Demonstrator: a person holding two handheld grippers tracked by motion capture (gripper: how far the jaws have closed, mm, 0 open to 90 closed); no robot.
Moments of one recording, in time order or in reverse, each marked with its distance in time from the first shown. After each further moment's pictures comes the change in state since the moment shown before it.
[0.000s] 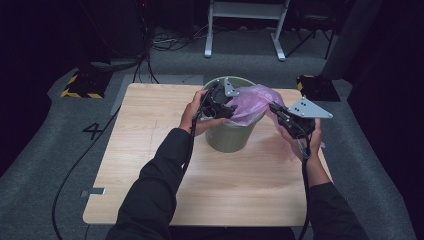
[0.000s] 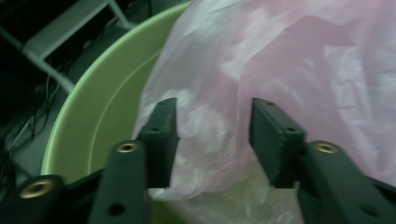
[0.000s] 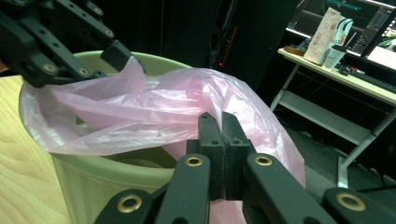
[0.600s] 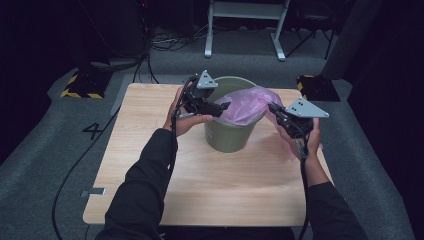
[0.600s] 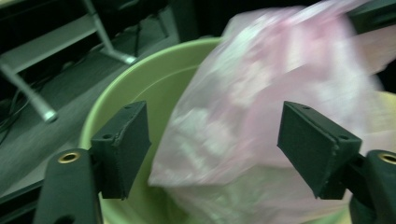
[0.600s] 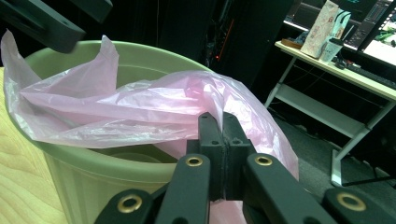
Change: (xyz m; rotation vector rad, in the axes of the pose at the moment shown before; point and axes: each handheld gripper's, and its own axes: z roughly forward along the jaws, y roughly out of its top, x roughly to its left) left arm 0.021 -0.014 -0.043 -0.206 -0.132 -0.085; right arm 0.001 -0.001 0.005 0.033 -0.019 -0.007
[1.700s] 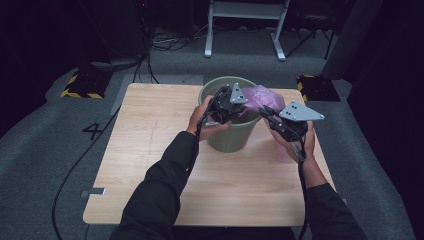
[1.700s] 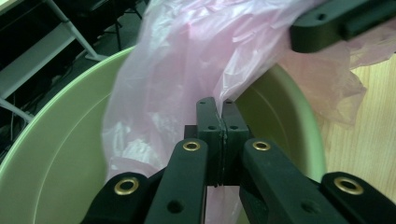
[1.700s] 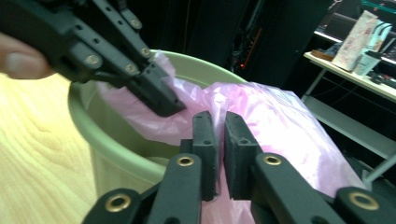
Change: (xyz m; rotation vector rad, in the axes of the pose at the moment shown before) left arm -0.041 0.010 0.046 0.100 -0.017 0.172; right arm 0.015 0.004 0.000 -0.032 0.117 -0.030
